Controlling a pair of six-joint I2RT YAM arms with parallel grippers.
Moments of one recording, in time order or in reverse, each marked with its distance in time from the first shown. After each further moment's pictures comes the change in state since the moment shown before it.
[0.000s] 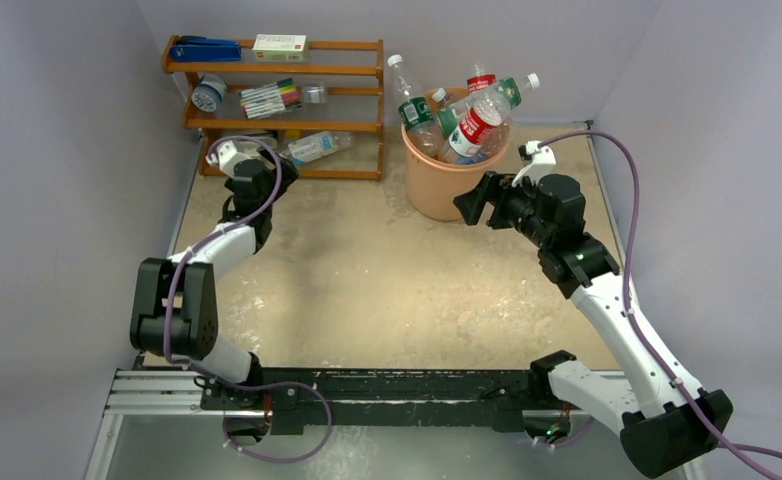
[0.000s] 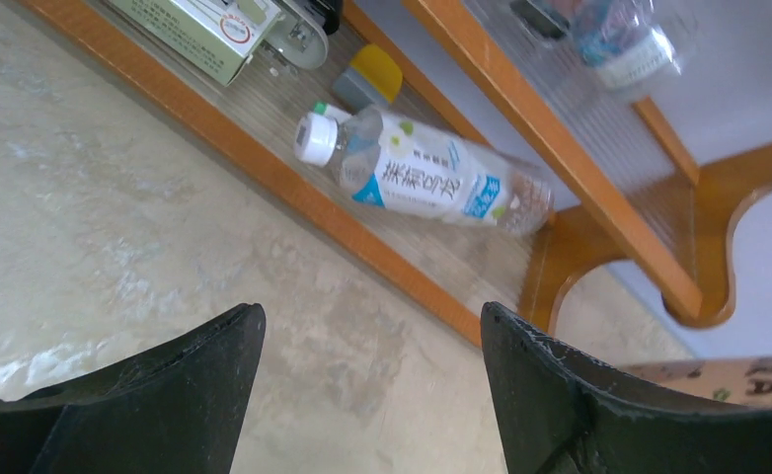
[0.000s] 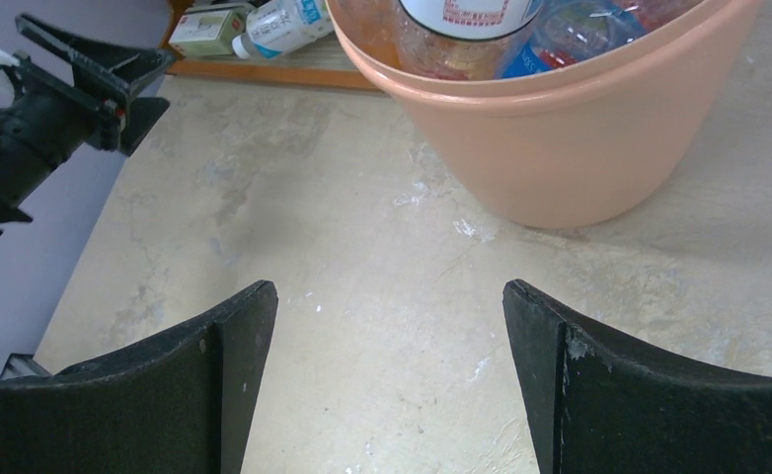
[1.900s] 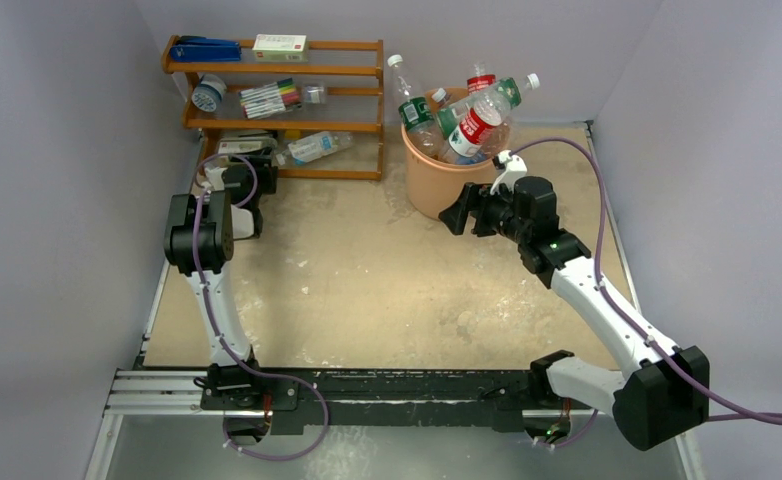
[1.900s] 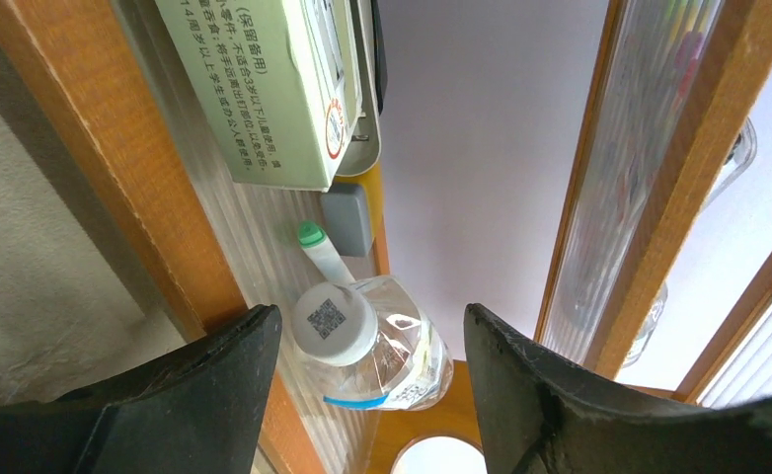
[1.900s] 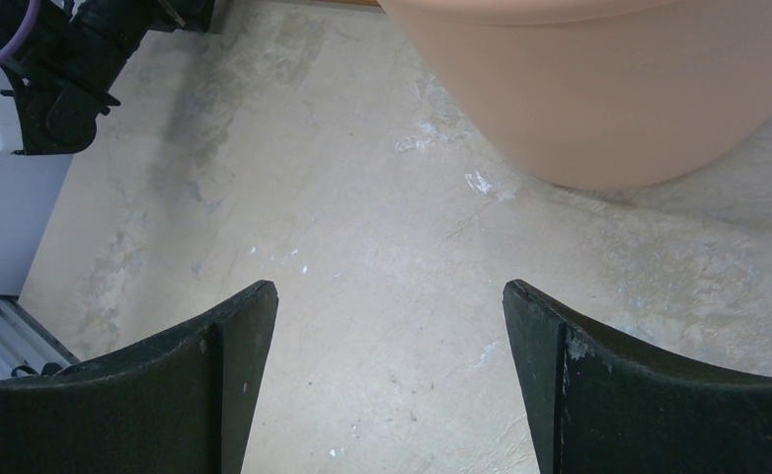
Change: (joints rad) left arm 0.232 0.679 0.212 0.627 0.301 -0.724; right arm 0.000 0.138 -0.112 0.134 -0.110 -0.011
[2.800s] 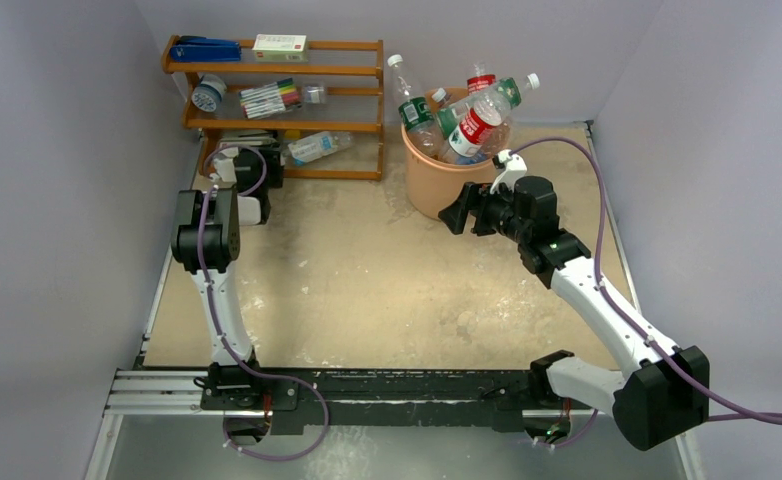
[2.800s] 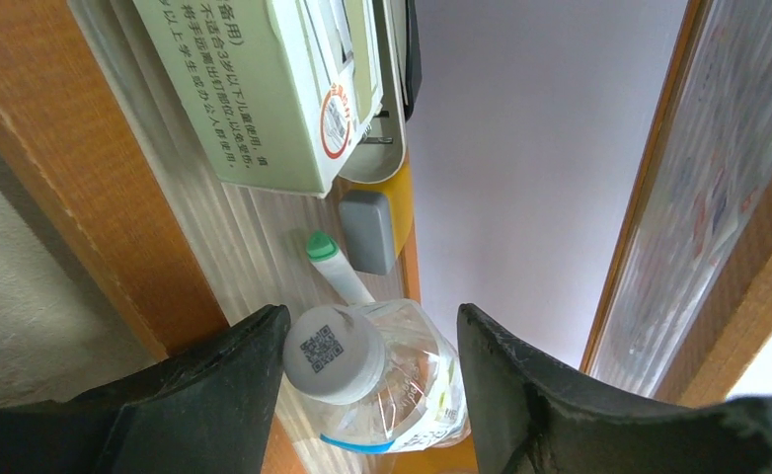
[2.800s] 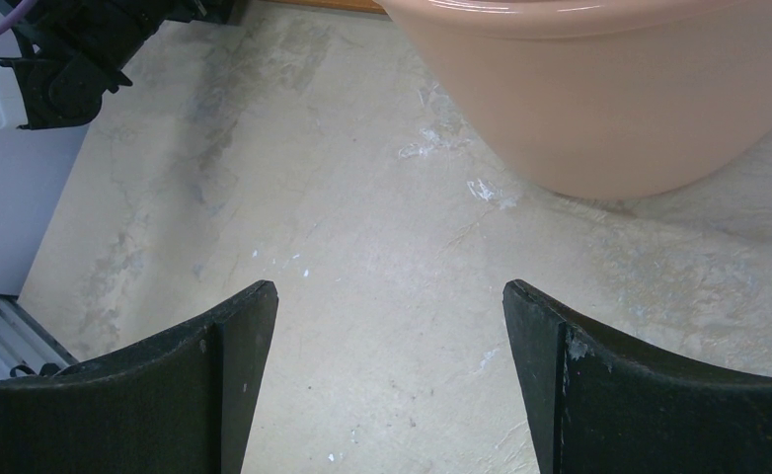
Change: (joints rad) left arm -0.055 0.016 0.140 -0.238 -0.097 0.026; right arm 0.000 0.000 -0.002 0.016 -0.005 -0.008
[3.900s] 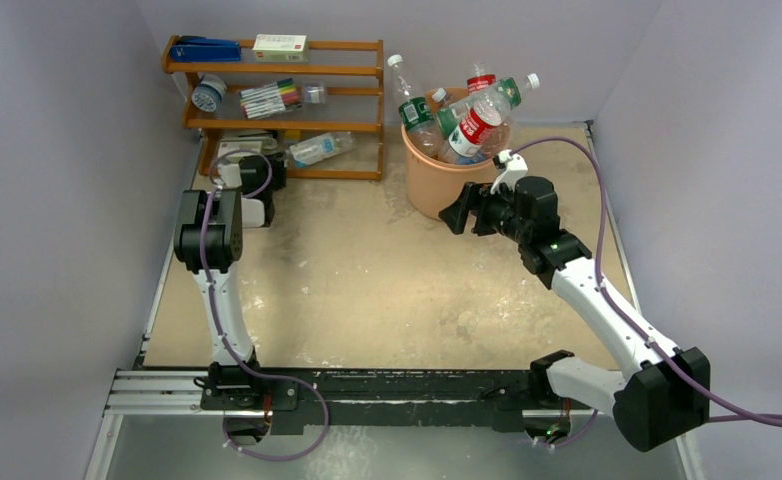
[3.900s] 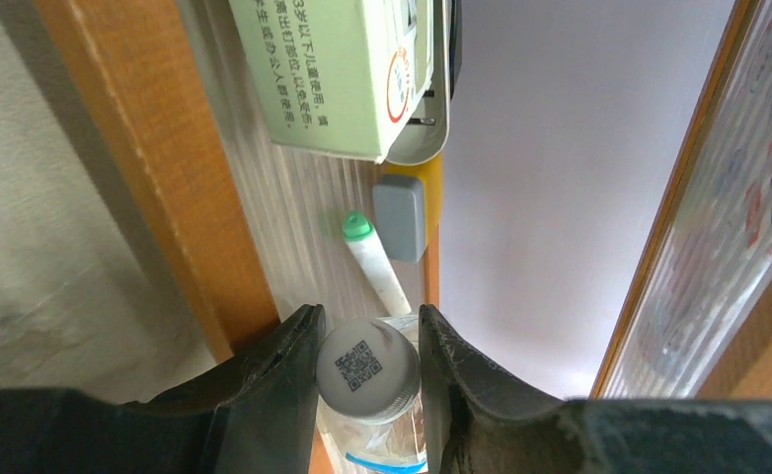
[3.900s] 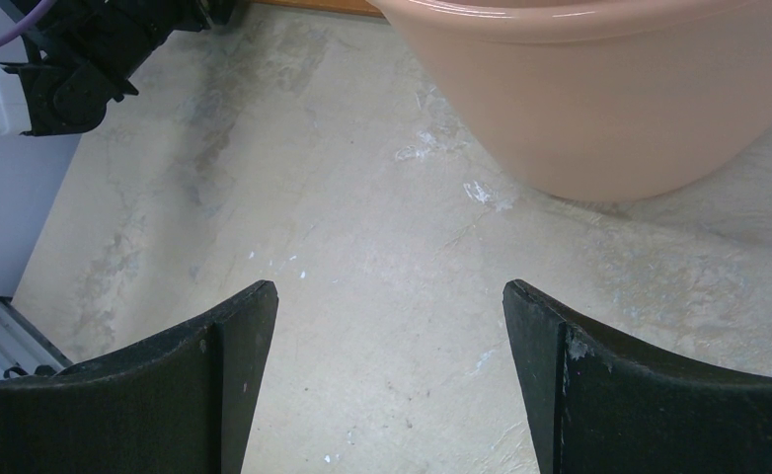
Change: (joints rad) left arm -0.025 0.011 -0.011 -0.016 -0.046 -0.031; right arm 0.000 -0.004 0.000 0.000 0.006 -0.008
